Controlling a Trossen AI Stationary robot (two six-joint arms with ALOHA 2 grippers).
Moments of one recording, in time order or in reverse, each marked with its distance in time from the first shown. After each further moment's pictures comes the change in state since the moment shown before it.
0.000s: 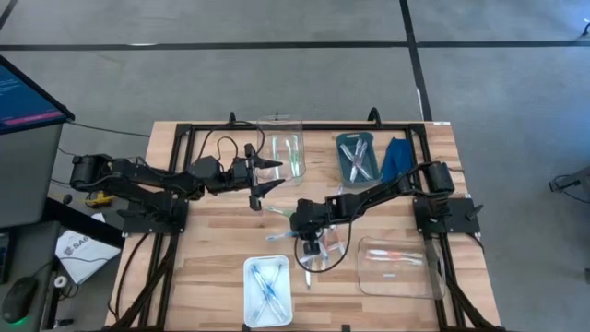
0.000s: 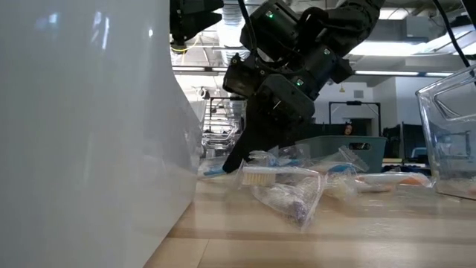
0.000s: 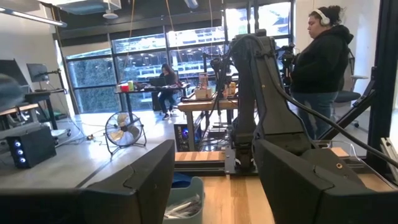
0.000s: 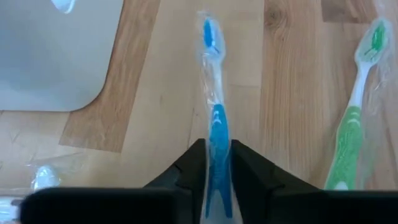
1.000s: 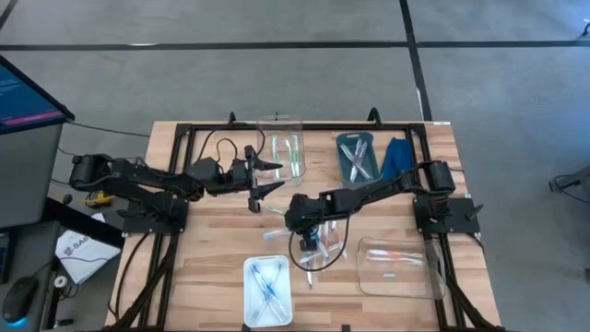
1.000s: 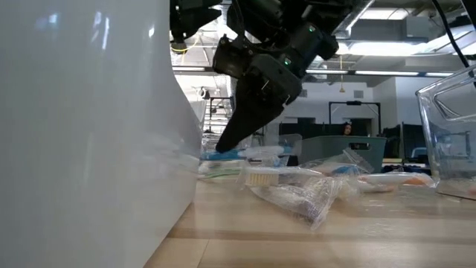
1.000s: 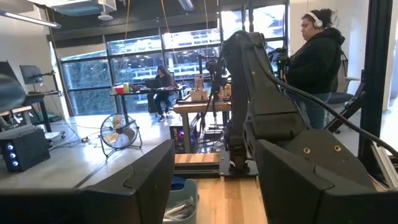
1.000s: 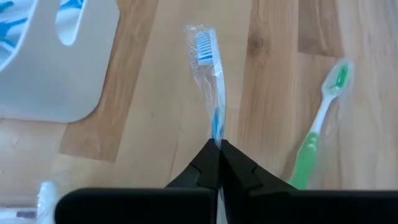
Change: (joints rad) left arm -0.017 -0.008 0.000 0.000 0.000 0.000; right arm -0.013 -0.009 0.146 -0.213 0.030 -0.078
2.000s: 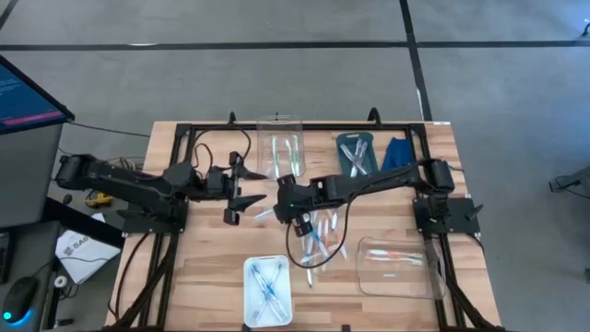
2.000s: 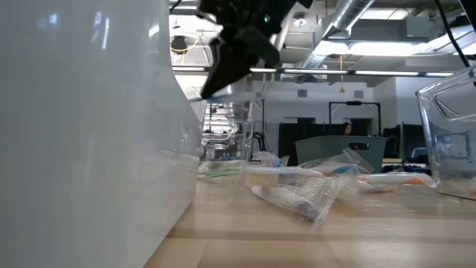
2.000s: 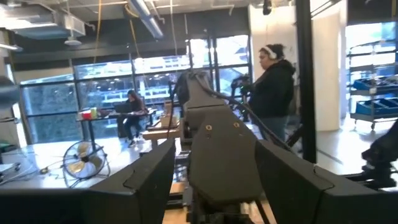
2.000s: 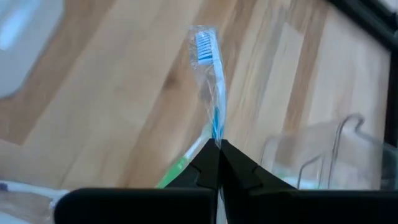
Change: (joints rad) left arm -0.148 -0.230 0.000 -0.138 0.000 0.008; right arm -0.019 0.000 0.339 -0.347 0.213 -0.422
